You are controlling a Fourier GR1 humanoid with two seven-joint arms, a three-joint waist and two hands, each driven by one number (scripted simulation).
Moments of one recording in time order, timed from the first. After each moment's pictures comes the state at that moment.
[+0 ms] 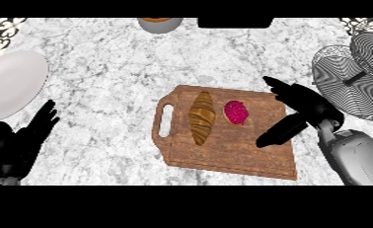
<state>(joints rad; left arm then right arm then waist) 0.06 0.54 -0.08 -1.36 0.32 0.10 0.08 -0.33 -0.45 0.27 -1.56 -0.17 0.19 0.87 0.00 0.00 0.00</state>
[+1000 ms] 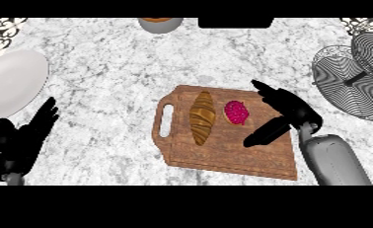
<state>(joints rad) 0.04 0.43 0.05 -1.36 0.18 0.00 0.12 -0.29 -0.26 0.16 -1.46 0.02 0.29 0.74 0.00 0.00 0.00</state>
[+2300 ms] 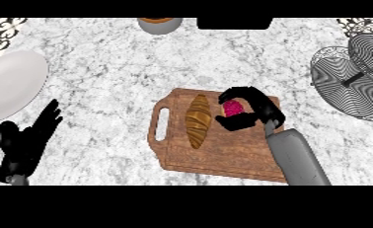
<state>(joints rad) 0.05 0.33 0.14 -1.37 0.07 -0.07 0.13 -0.36 -0.07 0.15 -1.24 0.25 0.22 0.48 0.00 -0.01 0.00</state>
